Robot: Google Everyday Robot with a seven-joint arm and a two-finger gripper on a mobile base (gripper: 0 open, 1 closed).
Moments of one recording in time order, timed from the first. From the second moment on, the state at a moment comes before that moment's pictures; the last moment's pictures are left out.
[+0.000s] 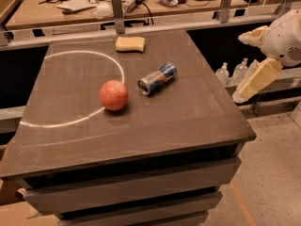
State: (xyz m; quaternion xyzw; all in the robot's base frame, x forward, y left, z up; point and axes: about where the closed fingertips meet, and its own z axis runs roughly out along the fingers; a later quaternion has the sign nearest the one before) arm 0.536 -0.211 0.954 -0.58 0.74 0.07 0.32
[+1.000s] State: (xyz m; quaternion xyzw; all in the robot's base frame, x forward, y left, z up) arm 0.607 -0.194 0.910 -0.58 0.73 0.09 0.35
